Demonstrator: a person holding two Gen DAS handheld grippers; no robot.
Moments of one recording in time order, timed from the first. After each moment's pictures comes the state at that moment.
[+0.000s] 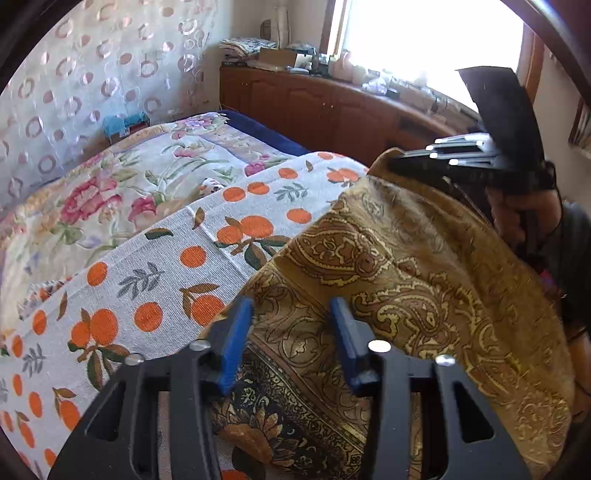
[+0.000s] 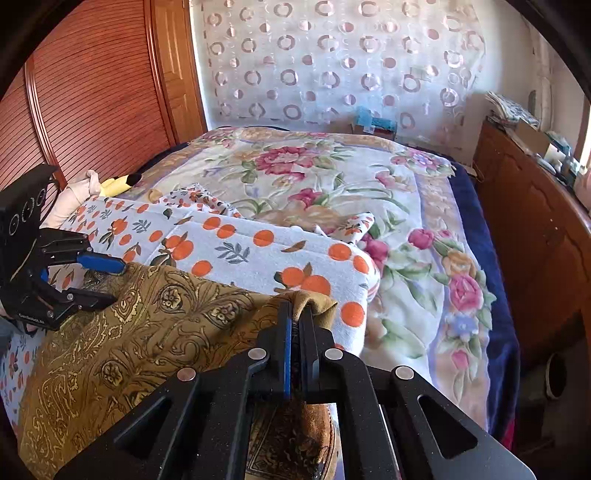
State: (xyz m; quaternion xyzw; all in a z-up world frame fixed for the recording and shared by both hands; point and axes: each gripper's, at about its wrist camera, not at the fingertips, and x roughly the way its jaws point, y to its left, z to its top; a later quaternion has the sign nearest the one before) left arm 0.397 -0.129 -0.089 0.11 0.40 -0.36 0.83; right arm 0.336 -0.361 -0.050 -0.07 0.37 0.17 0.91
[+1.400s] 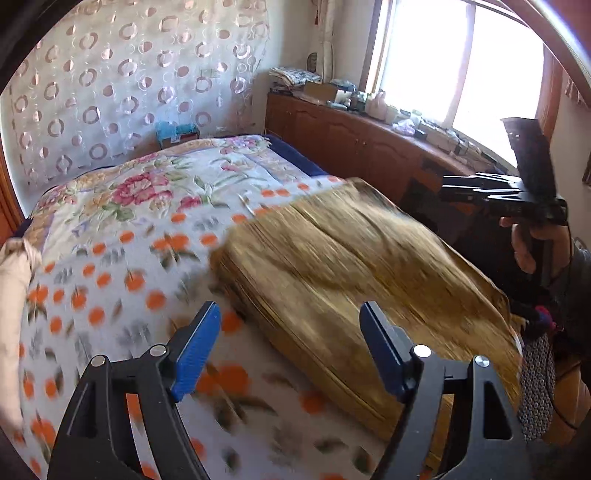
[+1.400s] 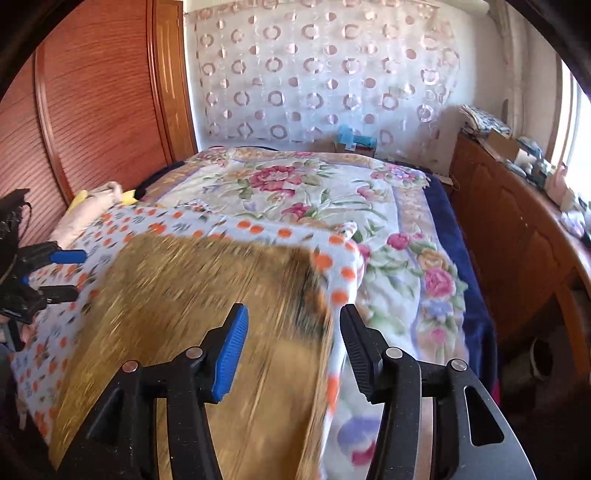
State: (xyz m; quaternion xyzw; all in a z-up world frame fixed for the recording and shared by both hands) left arm 0.275 -0.067 -0.046 0.03 0.37 -0.29 0.88; right arm 0.218 -0.359 -0.012 -0.05 0.34 0.15 0.93
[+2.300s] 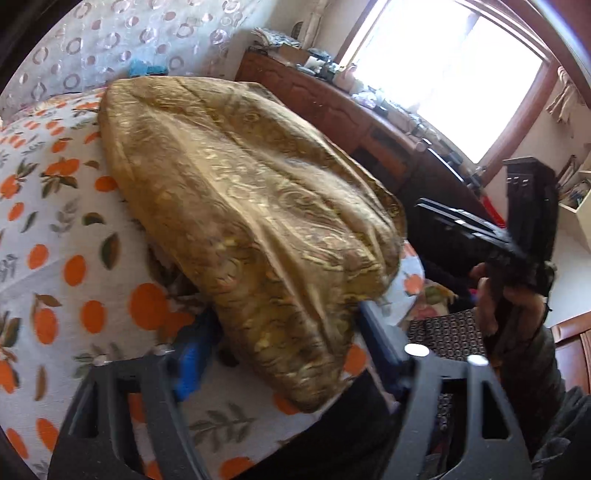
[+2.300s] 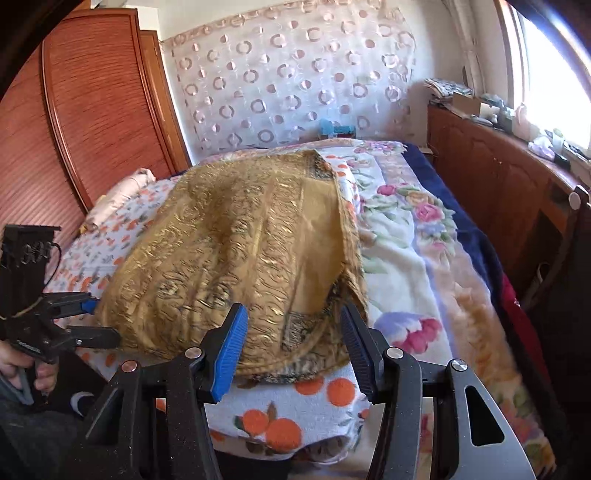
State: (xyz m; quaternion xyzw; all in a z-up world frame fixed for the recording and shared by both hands) left arm 0.136 -0.136 -0.094 -0.06 0.45 -0.35 0.82; right arm 0.038 -0.385 -0.060 0.03 0.33 0.11 0.94
